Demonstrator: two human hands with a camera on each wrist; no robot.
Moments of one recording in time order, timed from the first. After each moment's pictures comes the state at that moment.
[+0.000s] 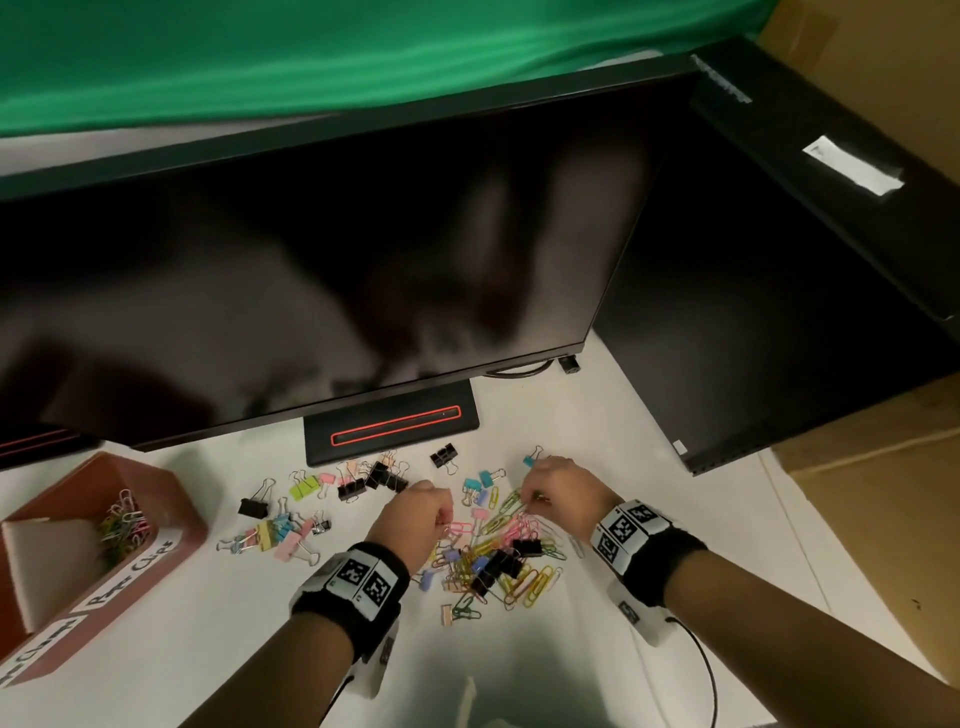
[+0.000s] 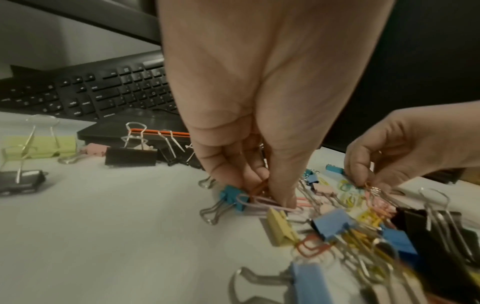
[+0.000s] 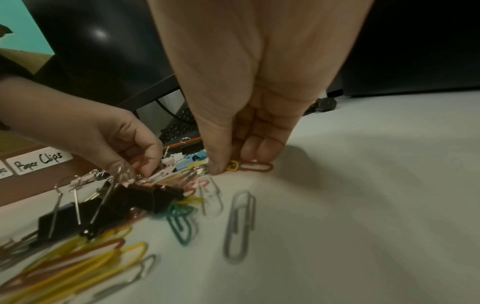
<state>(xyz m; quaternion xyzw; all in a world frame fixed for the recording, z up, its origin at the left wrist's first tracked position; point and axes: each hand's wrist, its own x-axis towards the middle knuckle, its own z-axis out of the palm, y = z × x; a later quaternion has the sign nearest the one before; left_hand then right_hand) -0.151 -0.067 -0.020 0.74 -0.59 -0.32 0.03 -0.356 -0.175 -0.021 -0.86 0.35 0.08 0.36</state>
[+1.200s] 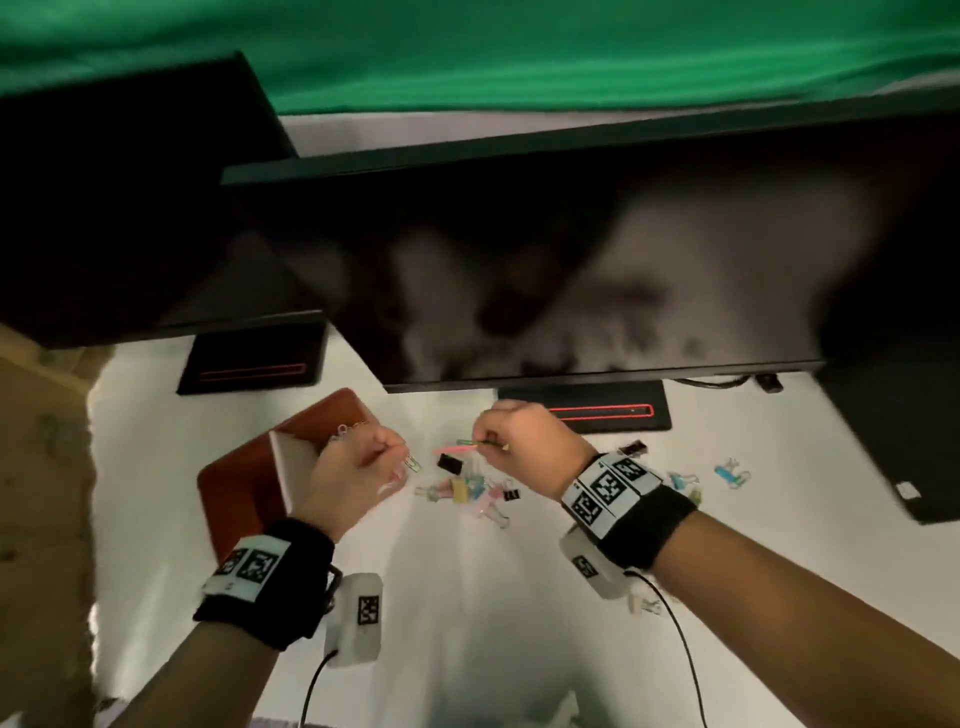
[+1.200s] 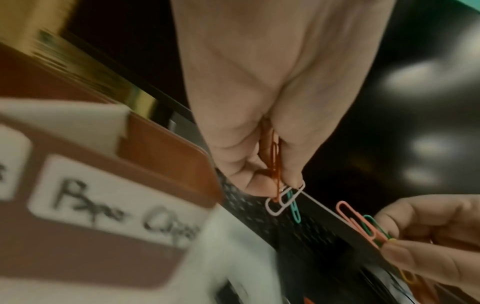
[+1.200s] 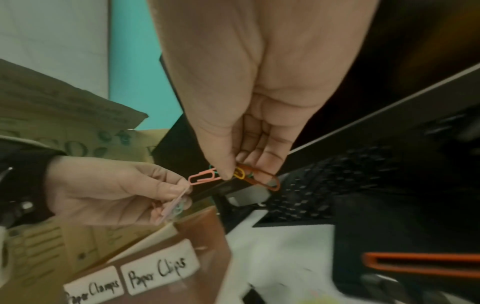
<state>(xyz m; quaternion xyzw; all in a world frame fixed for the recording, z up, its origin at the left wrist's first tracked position) 0.060 0.061 0.073 0.79 -0.29 -0.35 0.41 -0.102 -0.088 0.069 -0.91 0.20 -0.05 0.35</state>
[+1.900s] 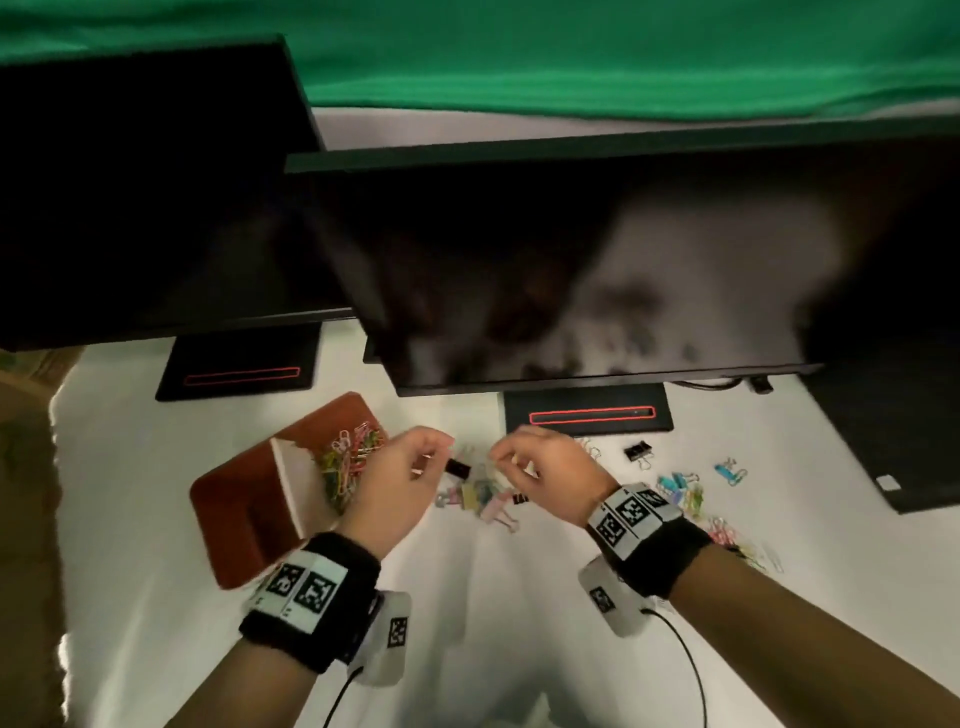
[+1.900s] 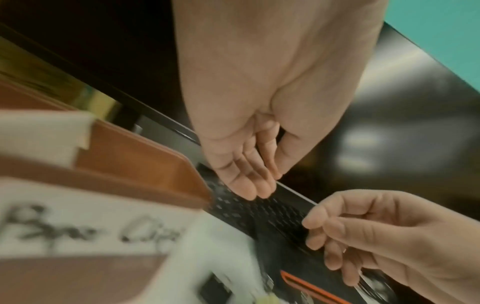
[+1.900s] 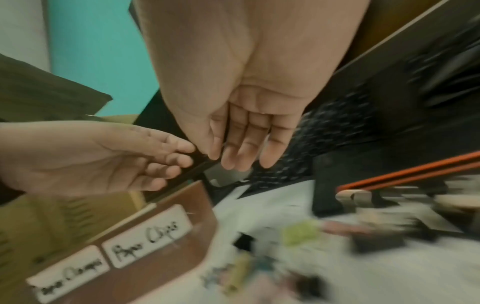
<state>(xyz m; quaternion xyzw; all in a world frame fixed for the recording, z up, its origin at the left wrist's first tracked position) 0.051 0.055 0.067 0.77 -0.40 -0.34 0.38 -0.113 -0.067 0.044 -0.87 0.28 -0.05 0.40</state>
